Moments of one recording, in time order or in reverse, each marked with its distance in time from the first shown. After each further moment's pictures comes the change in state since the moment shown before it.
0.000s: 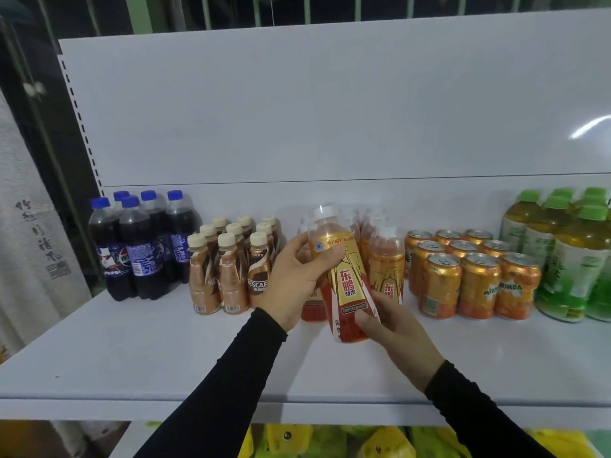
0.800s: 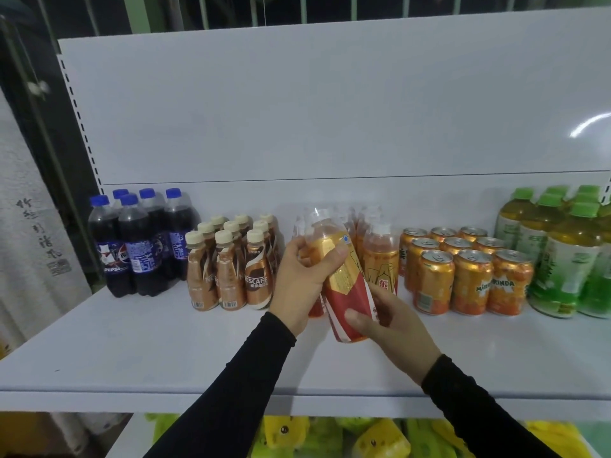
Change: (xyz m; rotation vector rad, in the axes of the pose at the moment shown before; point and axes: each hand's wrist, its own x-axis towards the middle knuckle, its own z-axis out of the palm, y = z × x) left_hand -0.014 -0.005 0.021 0.012 0.117 -0.023; right_hand -0.007 -0.005 -0.006 -0.132 0.018 -0.080
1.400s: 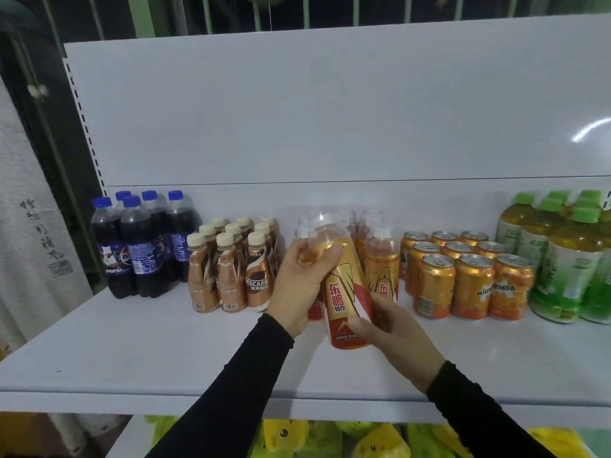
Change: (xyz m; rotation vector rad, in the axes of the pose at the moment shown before) left_hand 0.002 0.002 -0.002 -0.103 -0.049 -0.075; right_hand -0.003 -0.004 0.001 0.025 -0.027 0.126
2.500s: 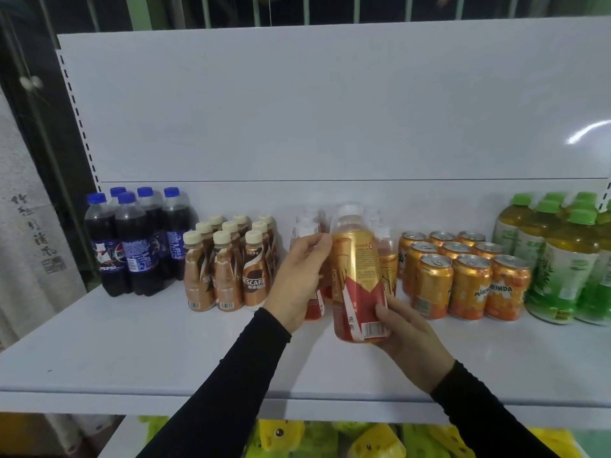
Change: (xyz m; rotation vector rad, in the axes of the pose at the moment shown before) left_hand 0.011 0.001 -0.001 0.108 -0.046 0.003; right_hand 0.002 0.012 -0.014 0.499 -0.035 0.046
